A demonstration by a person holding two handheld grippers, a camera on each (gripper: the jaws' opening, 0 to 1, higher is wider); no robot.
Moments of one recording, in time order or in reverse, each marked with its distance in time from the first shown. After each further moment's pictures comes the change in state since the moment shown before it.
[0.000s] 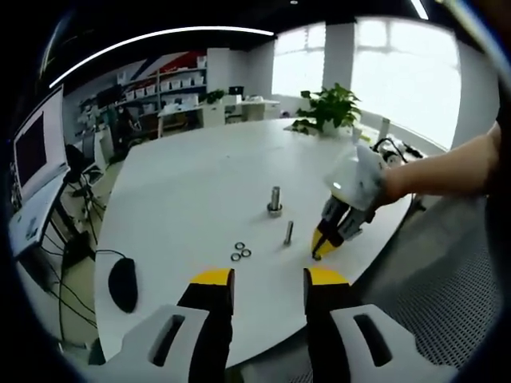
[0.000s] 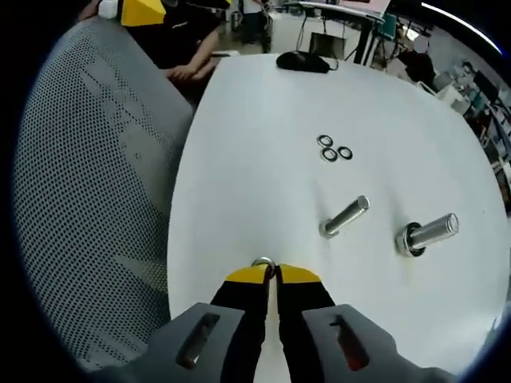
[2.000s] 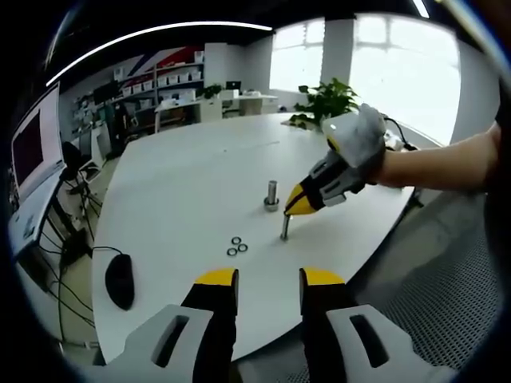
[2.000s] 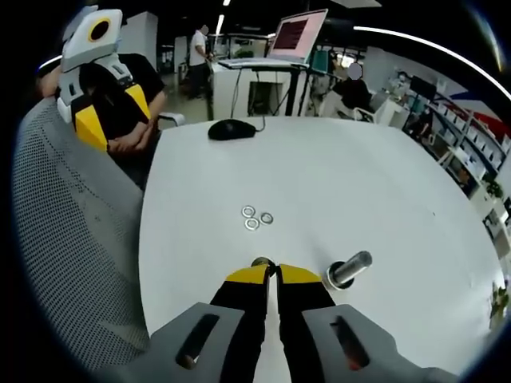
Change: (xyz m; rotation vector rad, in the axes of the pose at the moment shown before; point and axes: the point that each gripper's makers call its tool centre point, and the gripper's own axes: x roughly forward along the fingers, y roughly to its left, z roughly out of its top) left arm 0.002 -0.004 -0.006 0.002 0.034 -0.022; right arm -0.039 -0.054 0.054 0.126 -0.269 -0.243
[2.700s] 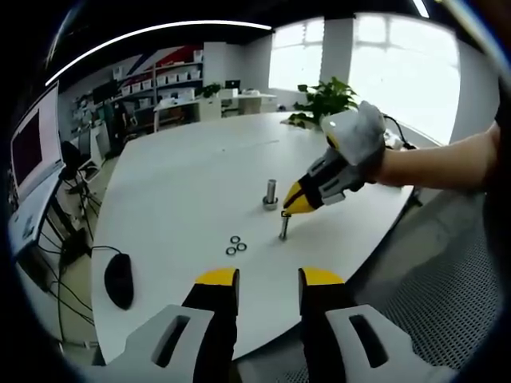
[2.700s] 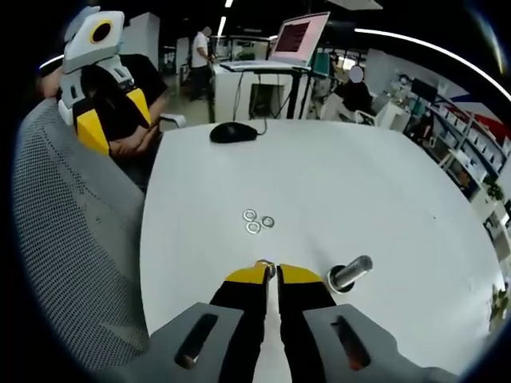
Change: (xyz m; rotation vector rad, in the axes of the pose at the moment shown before) left arm 0.000 -0.001 -0.001 0.001 0.005 -0.004; right arm -0.001 0.001 0.003 -0.011 -0.009 0.000
